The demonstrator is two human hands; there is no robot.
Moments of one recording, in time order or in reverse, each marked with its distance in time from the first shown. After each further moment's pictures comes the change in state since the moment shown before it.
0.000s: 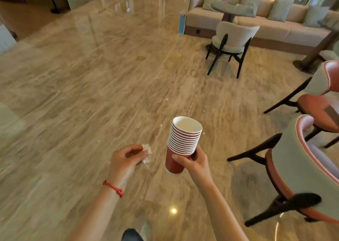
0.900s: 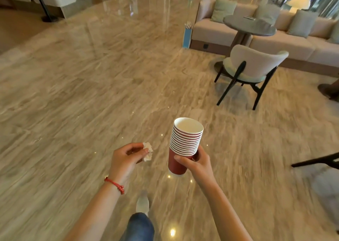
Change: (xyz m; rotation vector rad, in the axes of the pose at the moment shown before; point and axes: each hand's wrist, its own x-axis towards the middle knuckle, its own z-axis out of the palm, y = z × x) left_hand 0.577 0.148 0.211 -0.049 0.006 0.021; right_hand 0.630 -0.068 -0.008 -0.024 -0.046 -0.010
